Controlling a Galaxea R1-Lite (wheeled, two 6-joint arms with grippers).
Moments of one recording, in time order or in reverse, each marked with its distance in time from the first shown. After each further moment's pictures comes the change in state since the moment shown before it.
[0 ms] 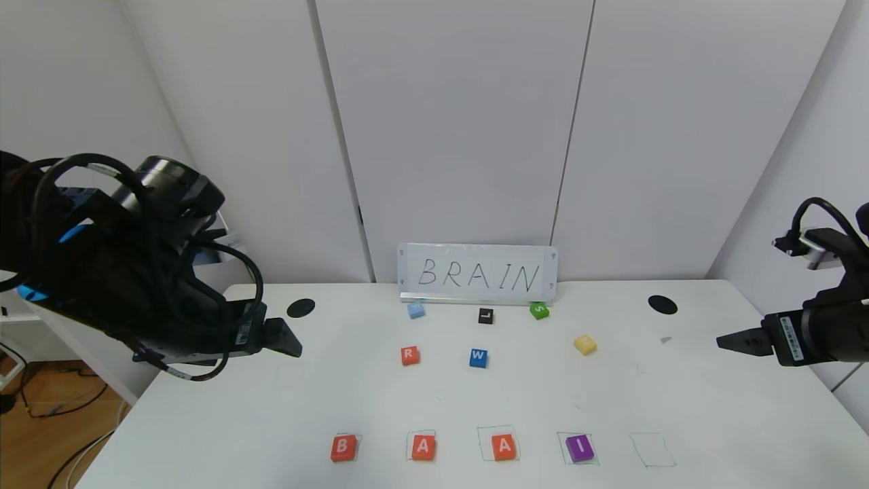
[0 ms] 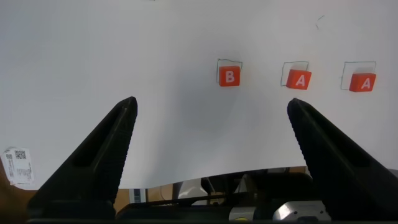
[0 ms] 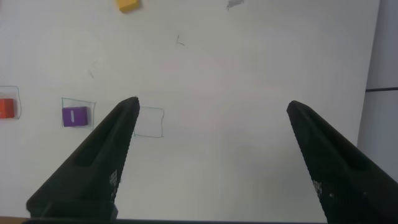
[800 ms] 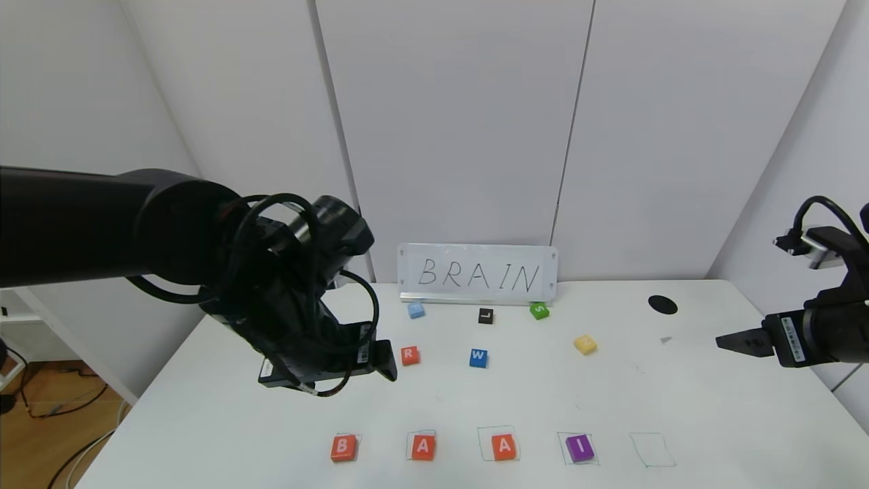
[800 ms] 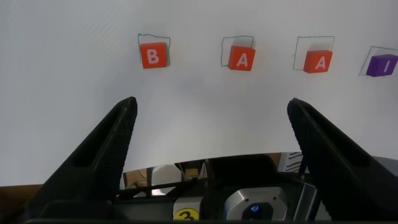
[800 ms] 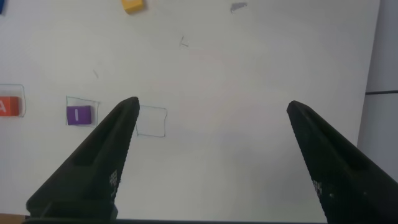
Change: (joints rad) left arm -0.303 0.195 -0.117 0.039 0.031 -0.294; right arm 0.017 -0.019 0.006 0.000 0.000 0.000
